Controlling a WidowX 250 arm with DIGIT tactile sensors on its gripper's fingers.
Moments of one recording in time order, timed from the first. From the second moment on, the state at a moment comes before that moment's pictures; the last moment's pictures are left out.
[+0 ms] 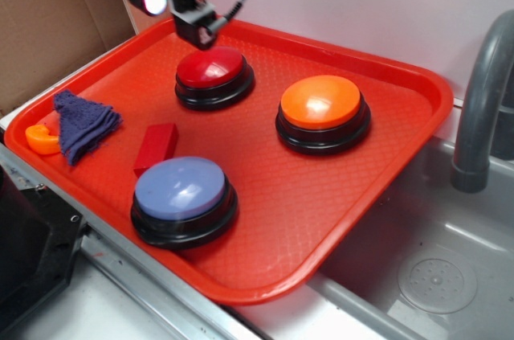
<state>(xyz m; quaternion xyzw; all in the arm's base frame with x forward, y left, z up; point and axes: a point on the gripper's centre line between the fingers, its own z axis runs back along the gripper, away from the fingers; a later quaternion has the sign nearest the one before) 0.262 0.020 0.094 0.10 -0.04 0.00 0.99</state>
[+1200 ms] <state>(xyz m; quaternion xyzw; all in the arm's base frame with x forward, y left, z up) 0.272 0.040 0.053 0.05 -0.02 0.02 1.00</state>
